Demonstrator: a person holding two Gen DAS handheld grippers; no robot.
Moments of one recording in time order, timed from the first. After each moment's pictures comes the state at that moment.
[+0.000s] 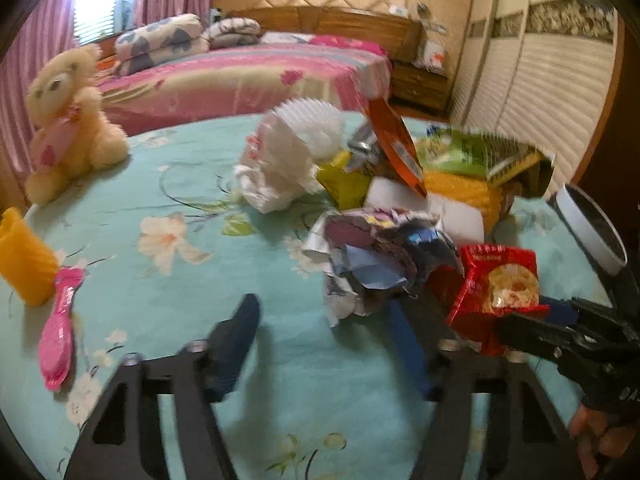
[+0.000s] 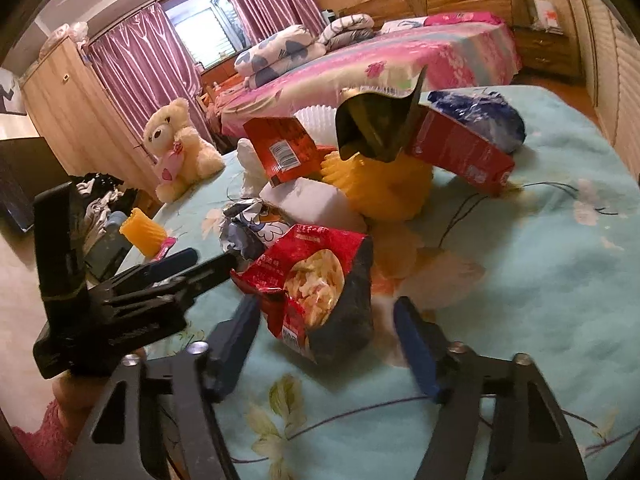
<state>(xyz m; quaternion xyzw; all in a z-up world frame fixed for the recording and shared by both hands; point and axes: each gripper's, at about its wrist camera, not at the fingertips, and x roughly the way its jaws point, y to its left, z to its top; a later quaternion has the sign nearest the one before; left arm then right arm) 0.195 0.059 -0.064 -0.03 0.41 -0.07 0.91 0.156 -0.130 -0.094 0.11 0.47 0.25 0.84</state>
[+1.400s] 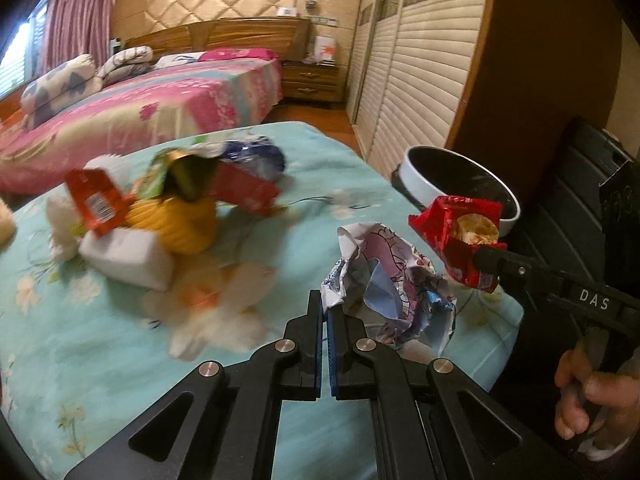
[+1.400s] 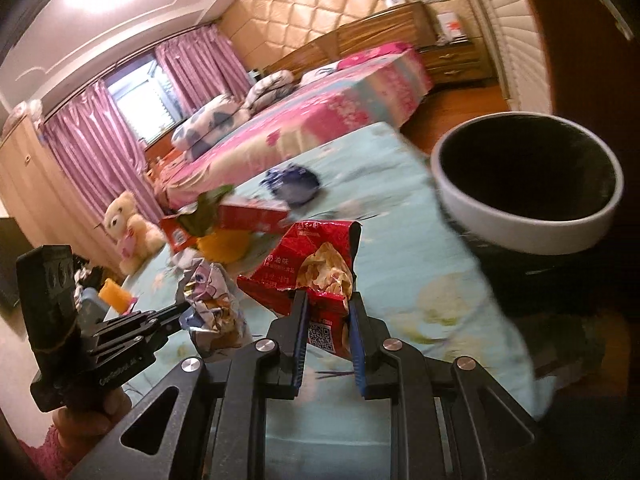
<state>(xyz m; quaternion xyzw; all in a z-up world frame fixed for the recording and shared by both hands) 0.152 -0.091 -0.025 0.01 0.38 -0.22 0.90 0.096 -0.312 -0.052 0.19 0.40 0.11 0.89</state>
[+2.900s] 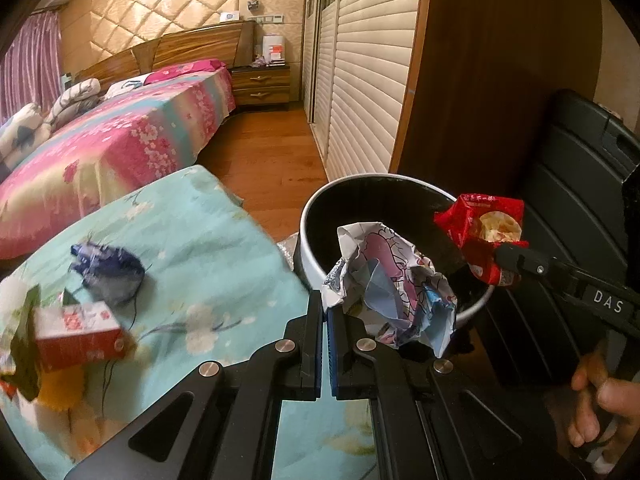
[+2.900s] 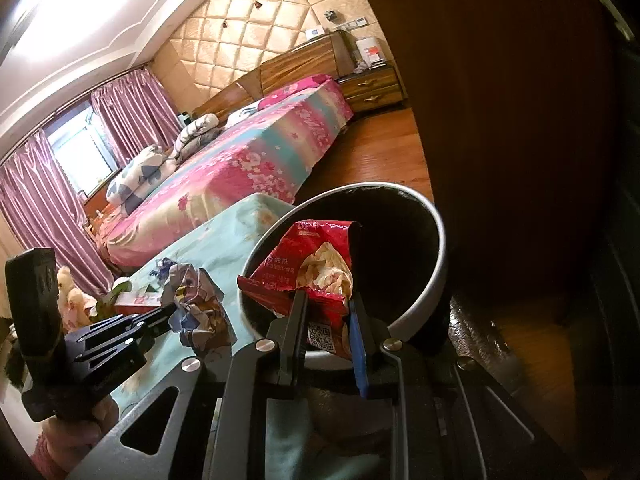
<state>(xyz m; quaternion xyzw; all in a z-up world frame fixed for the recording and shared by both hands) 0.248 -0.249 -0.021 0.07 0.38 -0.26 0.89 0.128 -0.442 -0.041 0.20 0.38 -0.02 0.90</state>
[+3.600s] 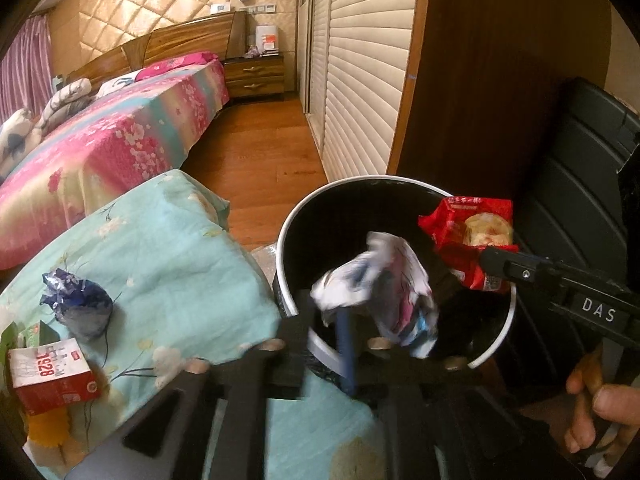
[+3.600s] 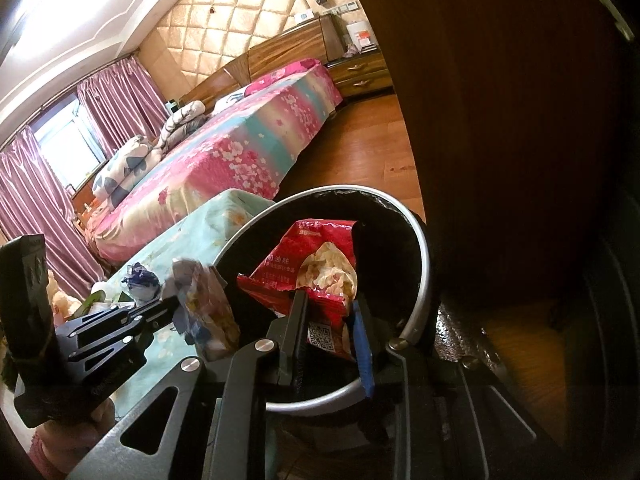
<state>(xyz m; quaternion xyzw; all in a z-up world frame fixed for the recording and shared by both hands) 0.287 -0.290 -0.038 0.09 0.39 -0.26 0.88 0.159 -0.465 -0.056 0.20 0.41 -0.02 0.89</state>
